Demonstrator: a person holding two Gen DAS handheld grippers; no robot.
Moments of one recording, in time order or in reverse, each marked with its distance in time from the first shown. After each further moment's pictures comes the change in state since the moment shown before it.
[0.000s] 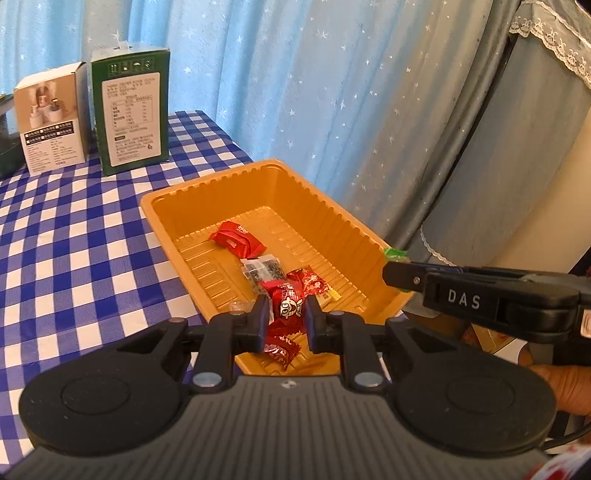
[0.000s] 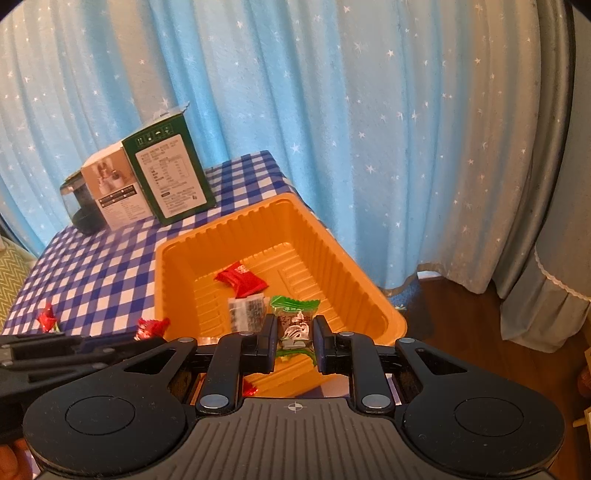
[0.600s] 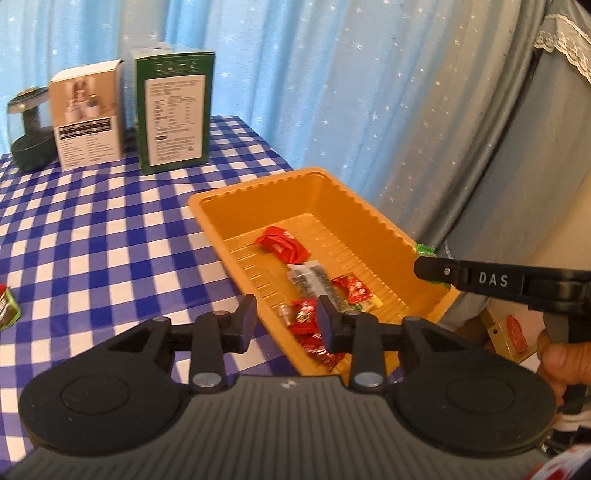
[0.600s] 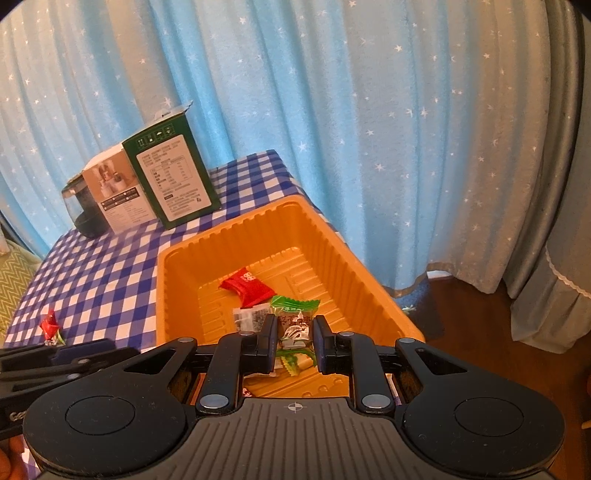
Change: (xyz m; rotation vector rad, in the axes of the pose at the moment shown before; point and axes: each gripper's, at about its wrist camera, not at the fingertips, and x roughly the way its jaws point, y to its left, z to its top) left arm -0.013 0.036 -0.006 -0.051 -0.043 0.068; right arm 0.019 0.003 0.008 0.006 0.005 0.036
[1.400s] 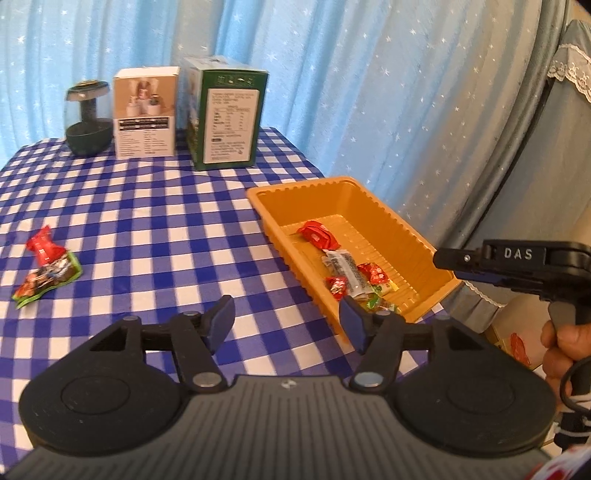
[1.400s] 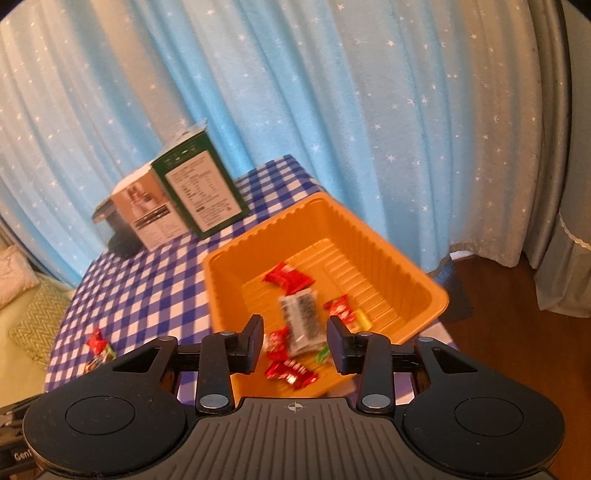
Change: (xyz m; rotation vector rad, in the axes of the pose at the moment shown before) left arm -0.078 0.029 -0.033 -0.076 -0.051 0.059; right arm -0.049 0.017 -0.016 0.116 -0.014 0.087
